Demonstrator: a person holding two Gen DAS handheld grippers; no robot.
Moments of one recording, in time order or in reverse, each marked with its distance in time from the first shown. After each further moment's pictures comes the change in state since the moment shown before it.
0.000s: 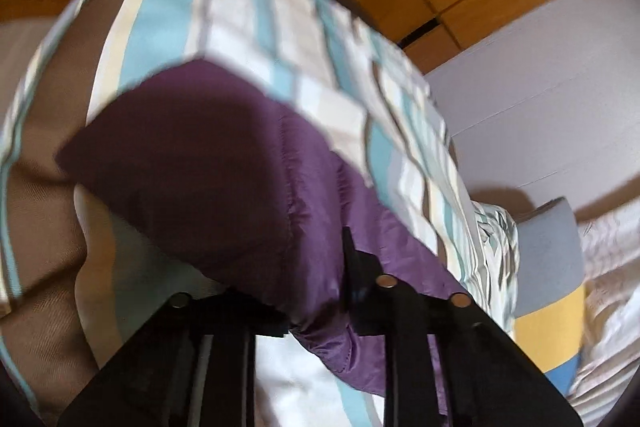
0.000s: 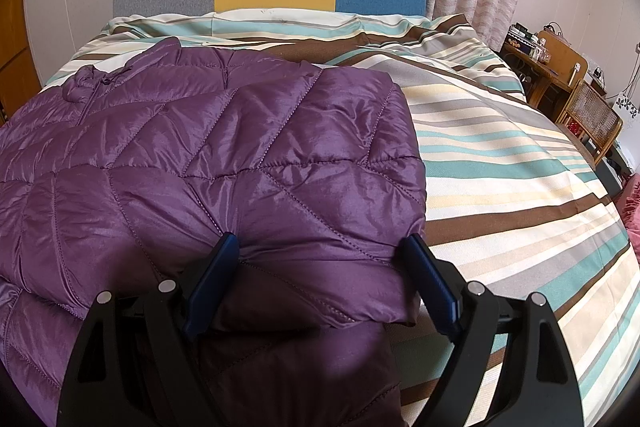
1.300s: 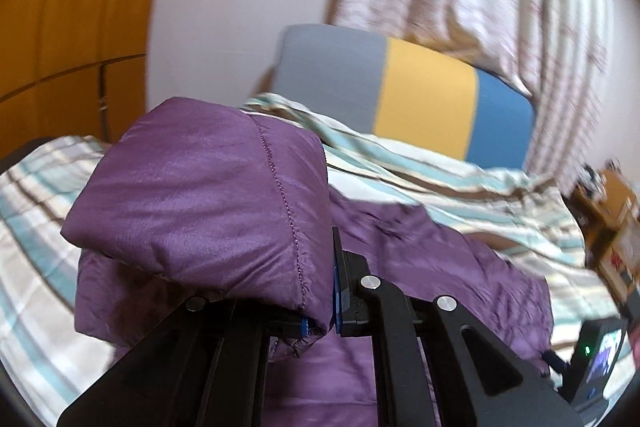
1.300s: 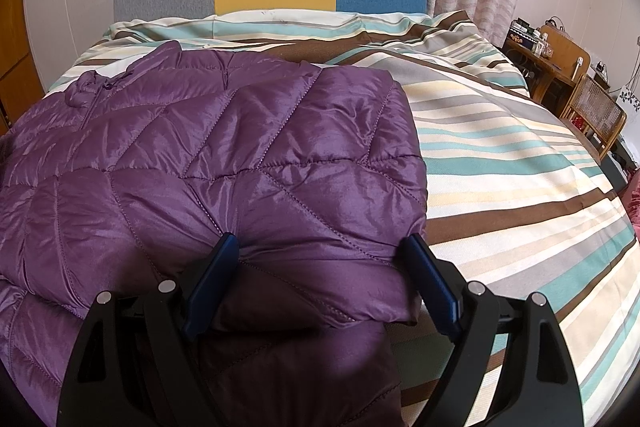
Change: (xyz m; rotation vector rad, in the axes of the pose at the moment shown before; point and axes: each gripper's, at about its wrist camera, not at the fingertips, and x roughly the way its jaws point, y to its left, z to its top) left arm -0.062 -0.276 -0.289 1.031 0.022 -0.464; right arm 0.000 0.000 0.000 0.013 0.001 0.013
